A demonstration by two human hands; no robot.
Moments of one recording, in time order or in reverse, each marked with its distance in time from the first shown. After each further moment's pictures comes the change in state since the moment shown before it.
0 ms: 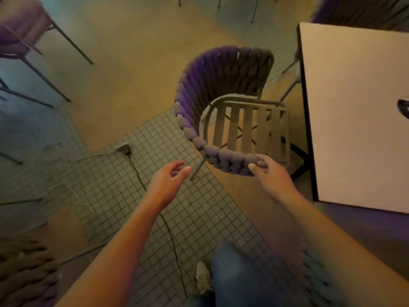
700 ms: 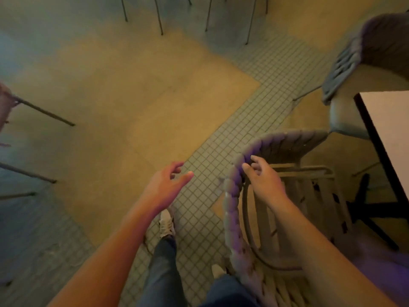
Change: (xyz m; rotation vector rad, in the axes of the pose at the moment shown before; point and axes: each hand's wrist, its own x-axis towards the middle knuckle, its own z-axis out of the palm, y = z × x) left_hand 0.501 0.163 -0.230 0.208 -0.208 0.103; right_hand 0.425 -0.310 0.070 0.155 0.174 0.128
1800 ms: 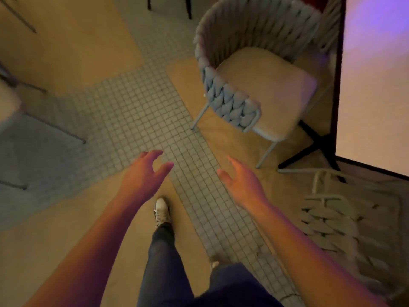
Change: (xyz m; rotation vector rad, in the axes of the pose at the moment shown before) left_hand 0.748 0.523 0.108 0.724 -0.652 0.837; right_hand 0.569 -0.144 -0.206 0.310 0.744 0.612
